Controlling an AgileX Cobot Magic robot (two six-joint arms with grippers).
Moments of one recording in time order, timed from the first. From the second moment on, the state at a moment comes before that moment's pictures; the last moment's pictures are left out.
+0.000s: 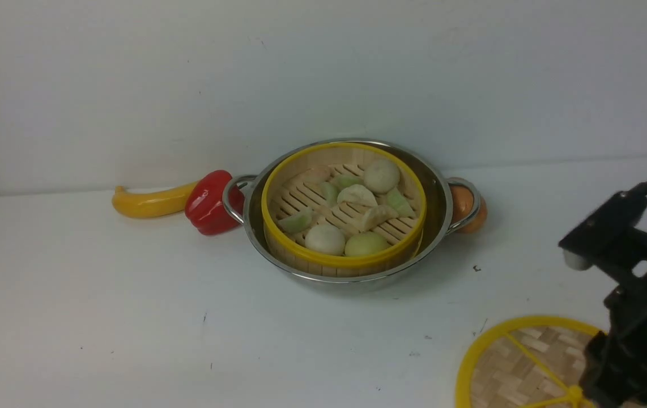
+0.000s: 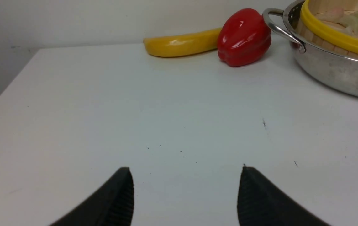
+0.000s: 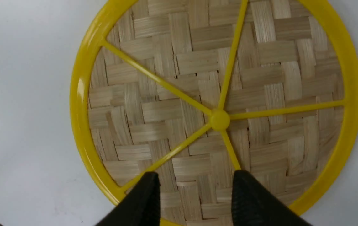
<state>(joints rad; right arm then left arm) 0.42 1.38 -0.92 0.06 1.13 -0.26 0.06 0.00 0.01 -0.07 0.33 0.07</state>
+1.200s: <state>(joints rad) 0.44 1.66 -0.96 -0.03 1.06 -0.07 0.06 0.00 0.01 -0.07 0.33 0.07</state>
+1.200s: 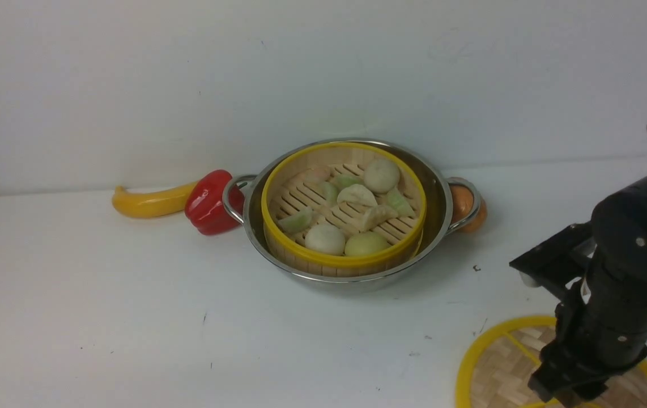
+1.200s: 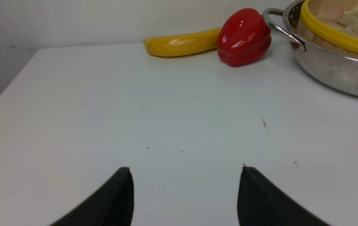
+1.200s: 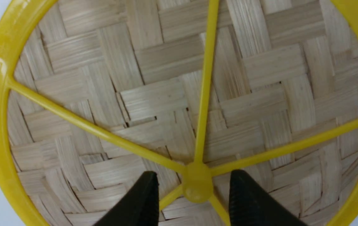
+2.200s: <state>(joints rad) 0.44 1.69 -0.96 -0.03 1.08 -0.07 0.06 0.00 0.01 -0.07 0.33 0.07</state>
